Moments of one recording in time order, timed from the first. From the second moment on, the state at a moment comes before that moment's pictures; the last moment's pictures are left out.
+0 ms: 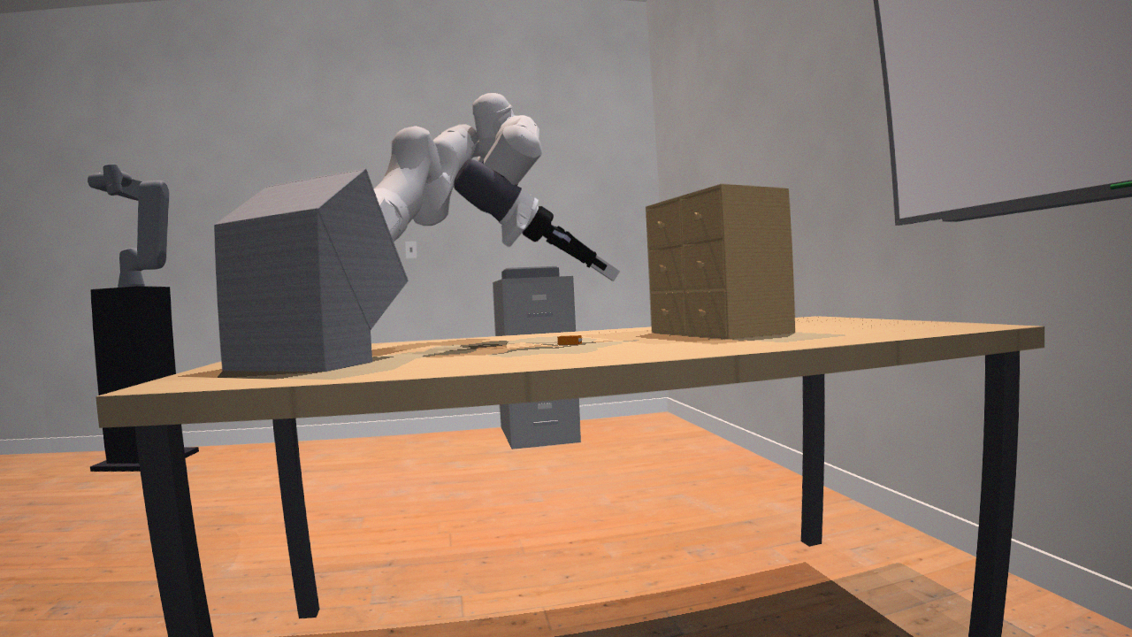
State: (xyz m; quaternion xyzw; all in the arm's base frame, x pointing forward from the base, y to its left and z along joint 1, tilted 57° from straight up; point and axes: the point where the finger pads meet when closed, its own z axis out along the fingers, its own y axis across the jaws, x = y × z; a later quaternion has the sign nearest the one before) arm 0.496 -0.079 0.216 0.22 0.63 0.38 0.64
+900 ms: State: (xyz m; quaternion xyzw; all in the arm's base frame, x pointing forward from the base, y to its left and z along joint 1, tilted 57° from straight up) arm 0.517 -0.077 0.233 0.21 0.56 0.33 0.73
